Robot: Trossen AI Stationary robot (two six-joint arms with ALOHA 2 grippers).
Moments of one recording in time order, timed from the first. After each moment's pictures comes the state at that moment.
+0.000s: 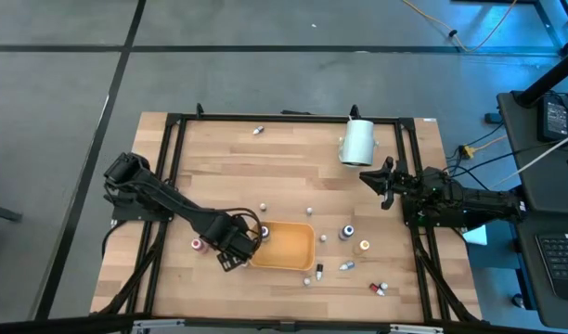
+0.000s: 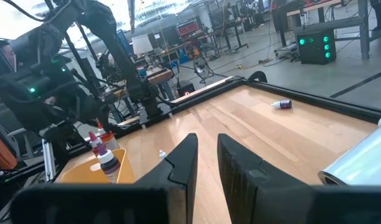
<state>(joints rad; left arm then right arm) -0.47 1.72 1.29 -1.19 0.03 -1.08 -0.11 0.01 0.01 0.04 0.13 0.36</state>
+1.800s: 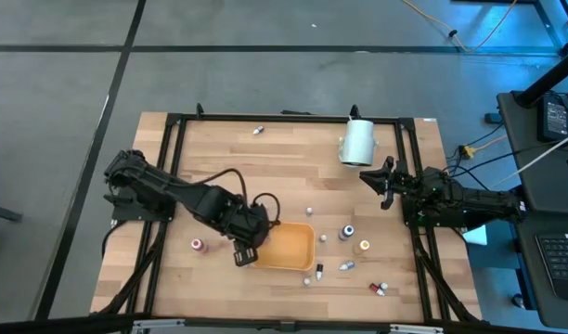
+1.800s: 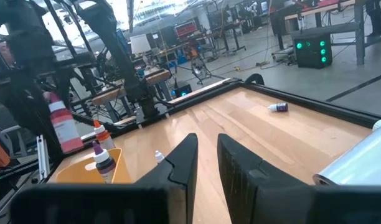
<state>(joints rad) -0.39 1.71 1.70 -1.25 -0.09 -0.72 -0.11 0.01 0.01 0.04 0.14 0.33</state>
